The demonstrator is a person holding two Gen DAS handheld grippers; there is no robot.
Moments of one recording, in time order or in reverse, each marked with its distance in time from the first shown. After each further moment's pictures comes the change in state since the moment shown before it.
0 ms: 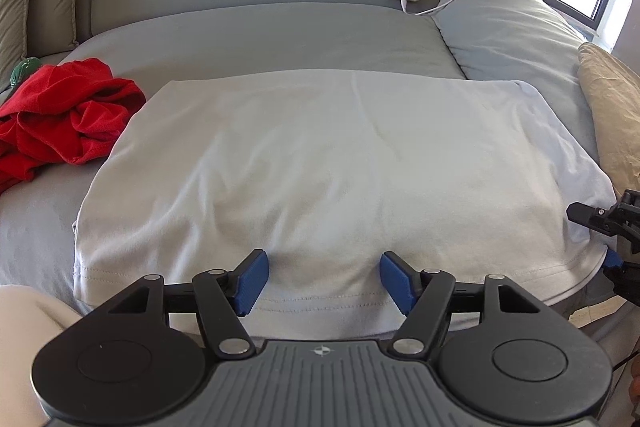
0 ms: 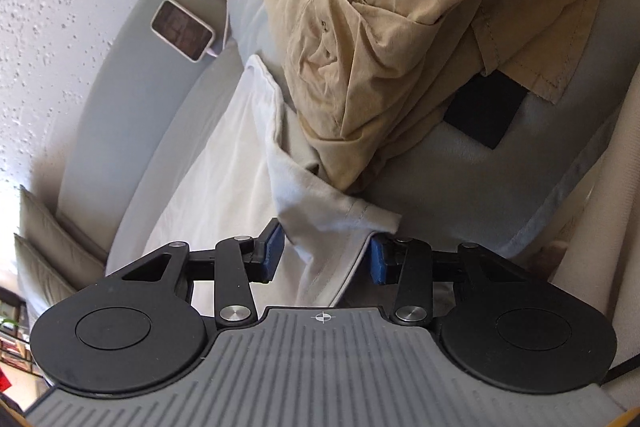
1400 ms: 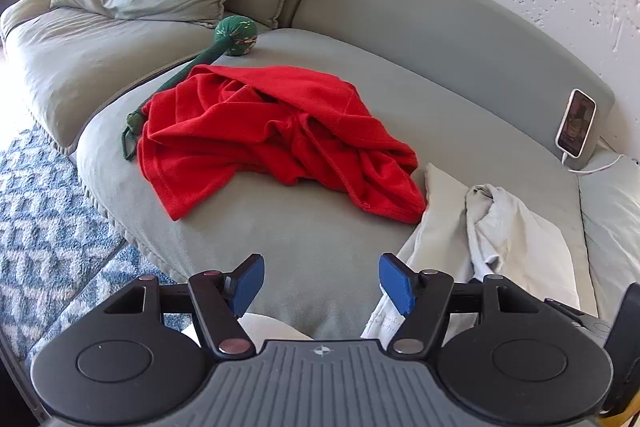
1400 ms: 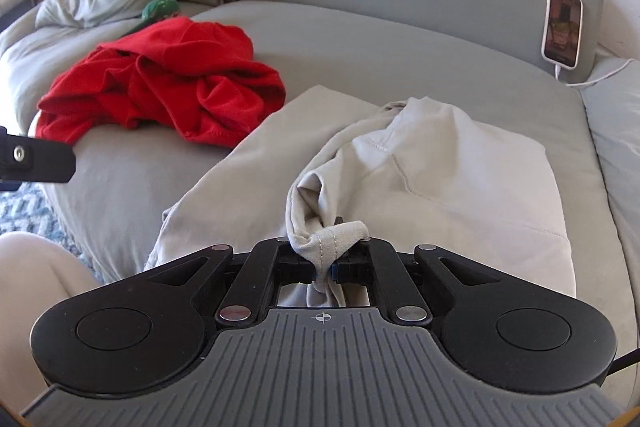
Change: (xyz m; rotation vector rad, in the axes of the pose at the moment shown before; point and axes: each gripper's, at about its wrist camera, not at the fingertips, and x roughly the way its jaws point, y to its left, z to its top) left arm -0.090 0.197 0.001 -0.509 -0.115 0.201; right arm 0.062 0.267 -0.203 -1.112 0.136 0.058
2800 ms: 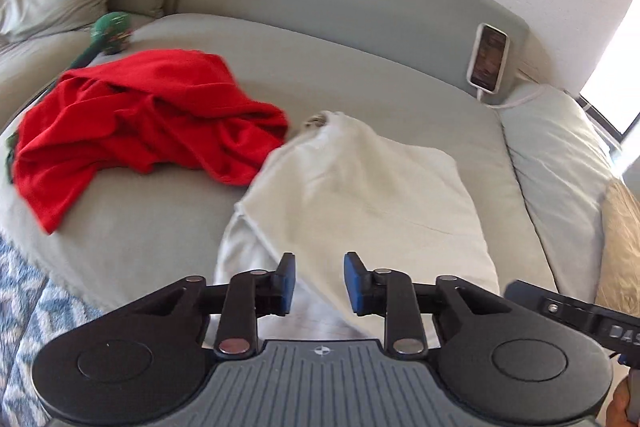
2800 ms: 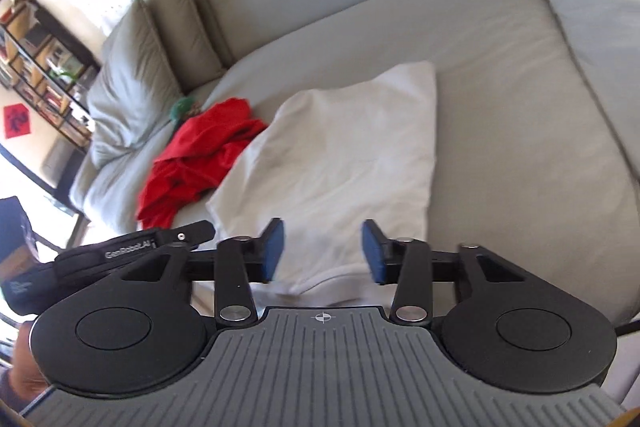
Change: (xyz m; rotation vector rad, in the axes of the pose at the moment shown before) left arm 0.030 -0.090 -0.021 0.298 0.058 -0.213; right arm -0.072 -0.118 -0.030 0.392 0.012 0.250
